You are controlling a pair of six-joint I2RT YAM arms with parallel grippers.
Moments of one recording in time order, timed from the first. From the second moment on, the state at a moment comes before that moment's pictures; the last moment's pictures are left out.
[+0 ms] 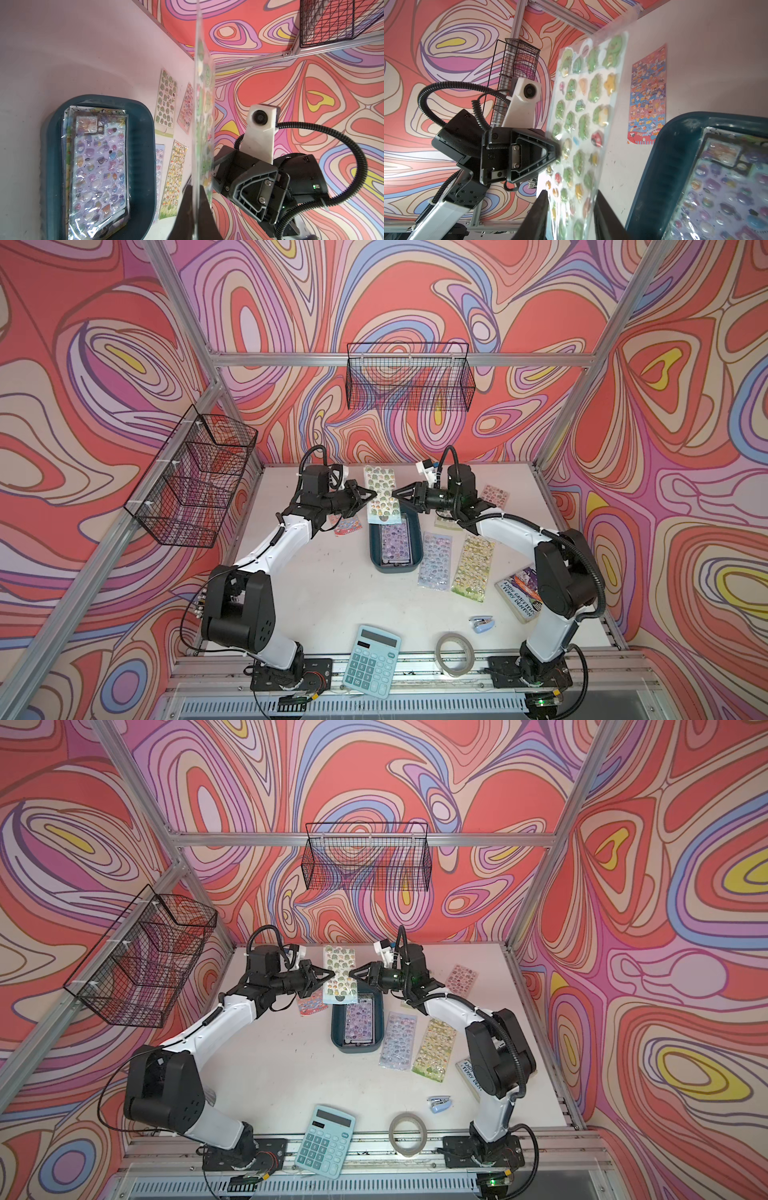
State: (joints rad) left arm -0.20 1.54 1.14 -0.07 0.73 -0.99; right arm 0.43 1.81 1.27 0.28 -0.82 0.95
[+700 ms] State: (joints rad) left arm 0.18 1.46 1.04 -0.42 0.46 -0.76; right arm 0.43 1.81 1.28 -0.06 -0.65 0.73
